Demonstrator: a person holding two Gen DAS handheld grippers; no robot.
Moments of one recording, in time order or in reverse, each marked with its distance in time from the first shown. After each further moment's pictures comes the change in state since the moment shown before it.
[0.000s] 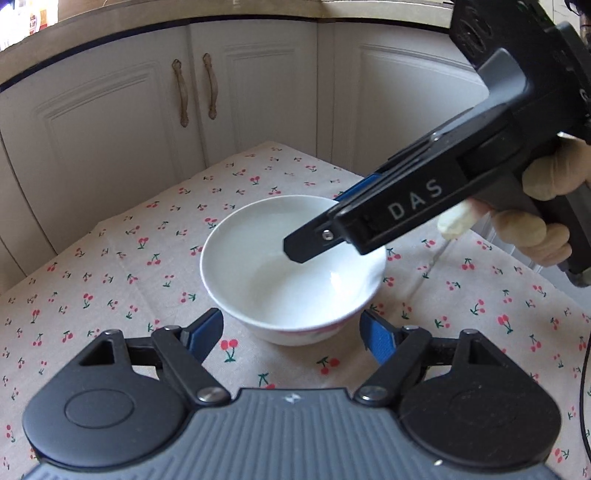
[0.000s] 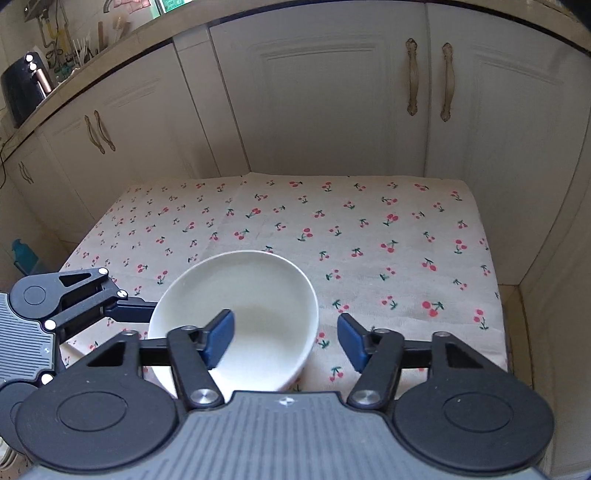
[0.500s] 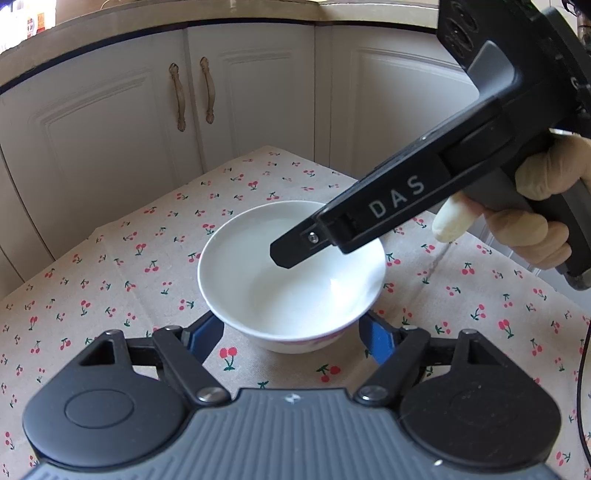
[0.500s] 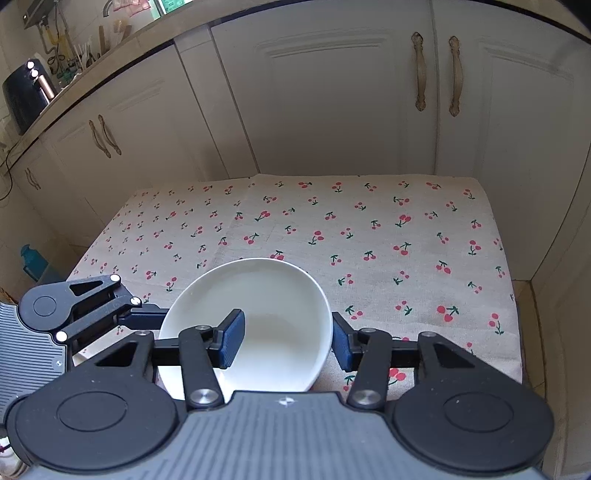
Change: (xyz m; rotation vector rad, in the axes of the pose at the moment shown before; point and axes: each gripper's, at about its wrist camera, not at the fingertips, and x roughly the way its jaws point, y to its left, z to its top) left arm 0.001 -0.001 0.002 0.002 -0.007 -0.004; right arm 0.006 -0.001 0.008 0.030 0.011 0.034
